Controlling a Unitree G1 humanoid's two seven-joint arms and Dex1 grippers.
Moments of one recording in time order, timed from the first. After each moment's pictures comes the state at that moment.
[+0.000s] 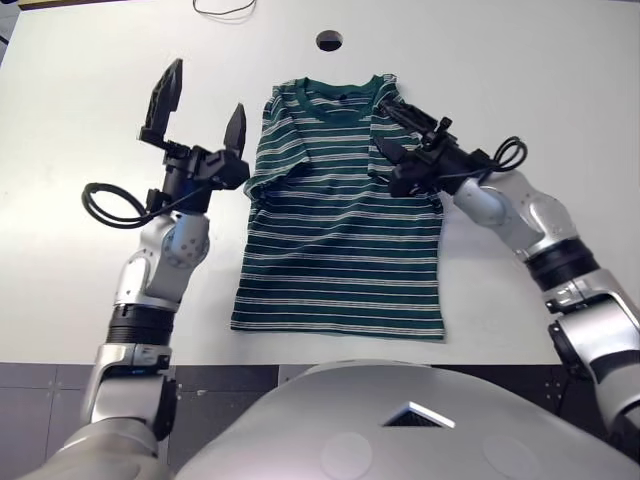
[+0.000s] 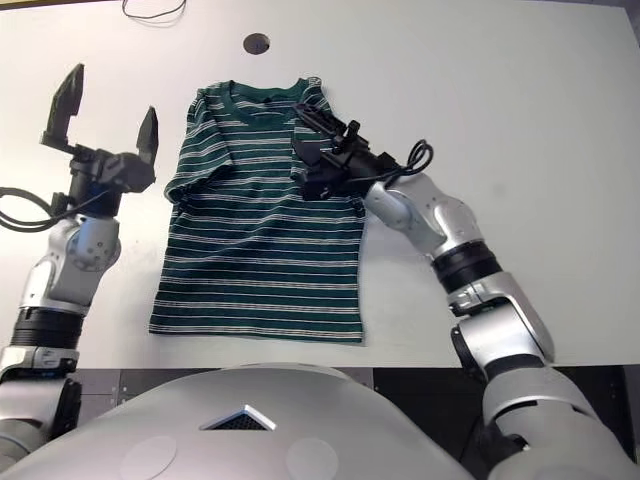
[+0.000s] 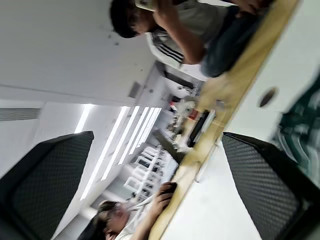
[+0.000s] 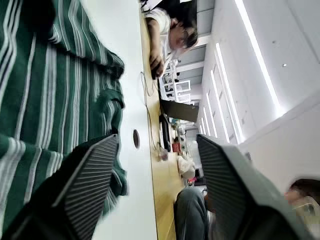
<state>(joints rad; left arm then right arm) 0.06 0.66 -0.06 0.16 0.60 -0.54 0.24 -0.34 -0.59 0.41 0.22 -0.60 -0.57 0.08</state>
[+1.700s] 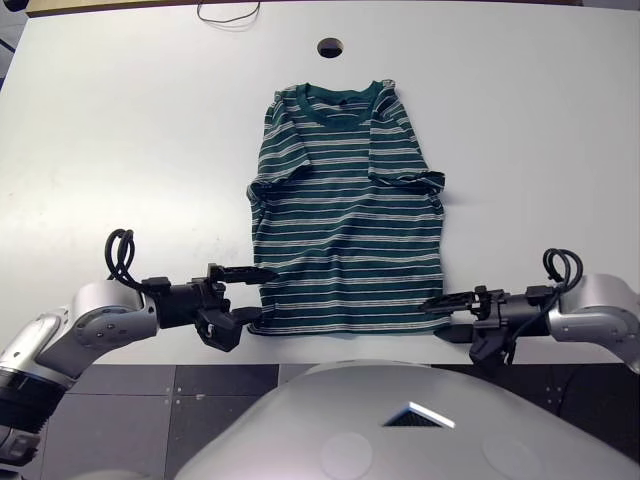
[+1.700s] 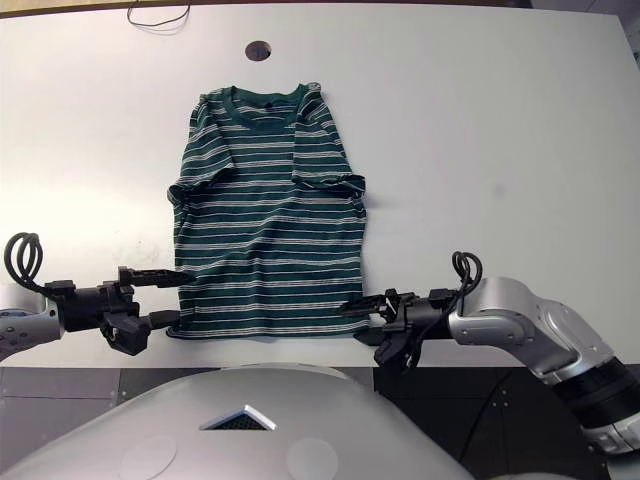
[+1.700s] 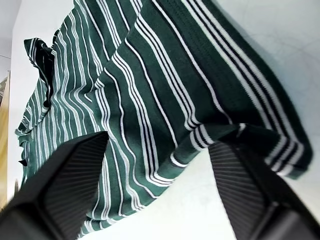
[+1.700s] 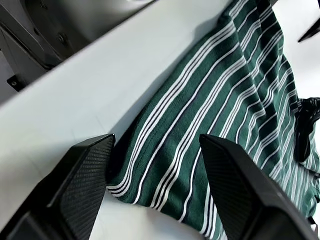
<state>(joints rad) 0.38 1.16 -0.26 -0.08 0.27 -0.84 -0.61 0.18 -1.10 0.42 -0.29 -0.33 -0.74 0.85</state>
